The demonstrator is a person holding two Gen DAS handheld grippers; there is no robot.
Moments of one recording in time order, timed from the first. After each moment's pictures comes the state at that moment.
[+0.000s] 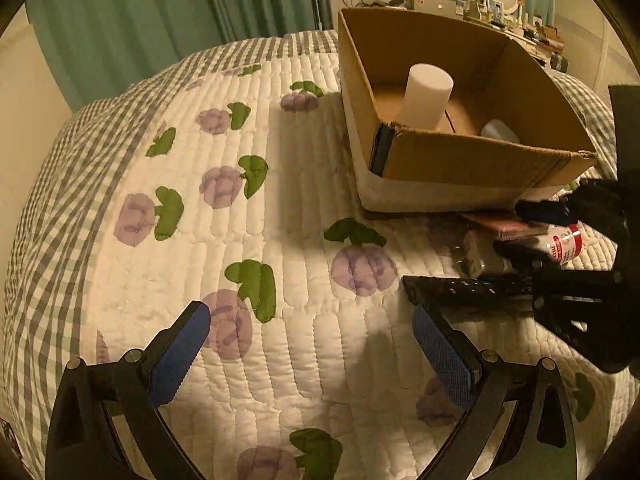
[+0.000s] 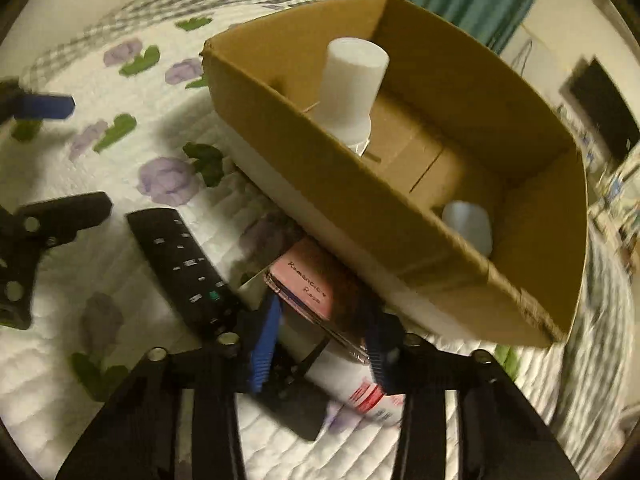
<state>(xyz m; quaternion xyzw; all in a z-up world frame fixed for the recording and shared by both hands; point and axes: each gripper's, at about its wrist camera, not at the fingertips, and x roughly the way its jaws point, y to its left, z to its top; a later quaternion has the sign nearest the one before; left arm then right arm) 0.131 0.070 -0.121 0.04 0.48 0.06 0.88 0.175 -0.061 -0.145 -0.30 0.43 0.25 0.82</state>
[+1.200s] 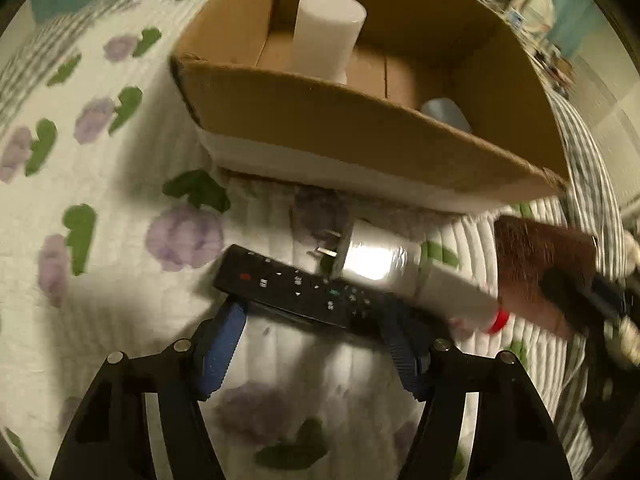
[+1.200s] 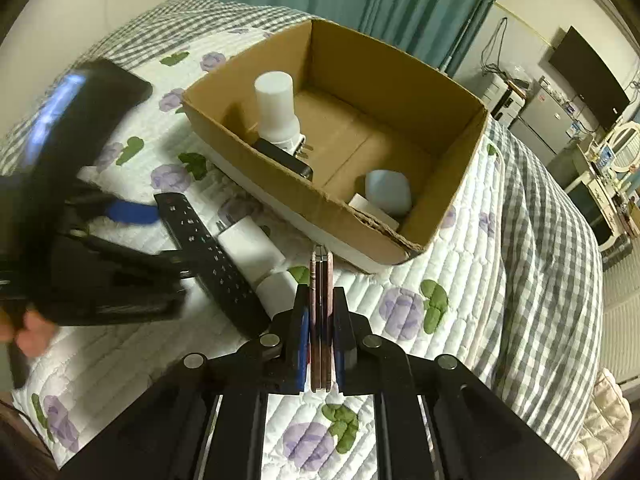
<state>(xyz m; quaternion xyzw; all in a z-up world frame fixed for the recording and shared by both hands) 0.176 0.004 -0.145 -0.12 0.57 0.01 0.82 0.154 -0.133 -0.081 -0.24 0.46 0.23 0.82</state>
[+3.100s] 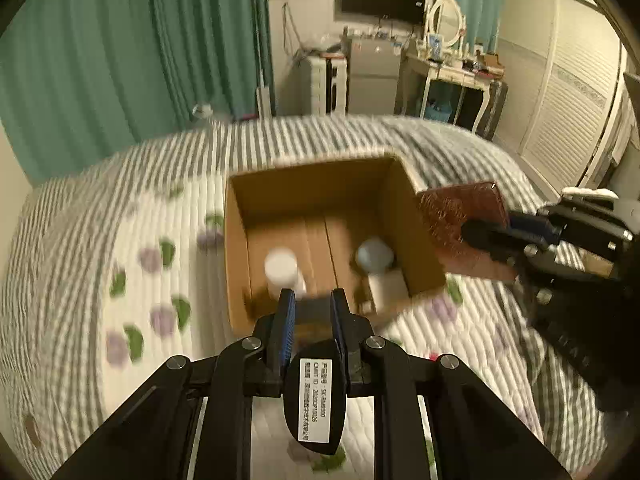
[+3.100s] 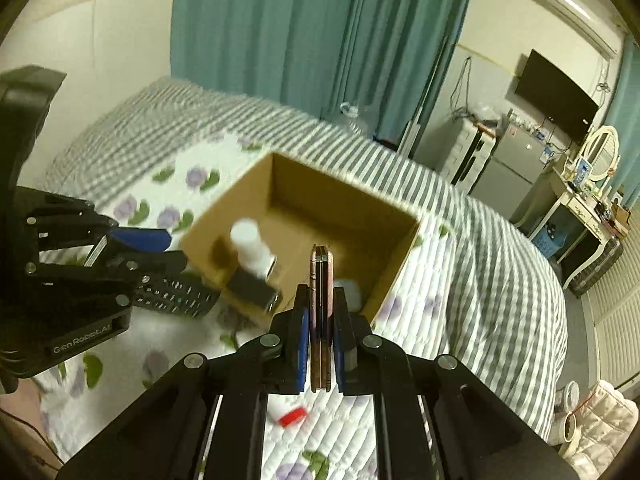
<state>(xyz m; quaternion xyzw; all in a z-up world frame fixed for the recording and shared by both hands) 0.173 -0.017 0.030 0.03 0.41 -0.05 0.91 0.175 -0.135 0.034 -0.18 0.36 0.22 0.89</state>
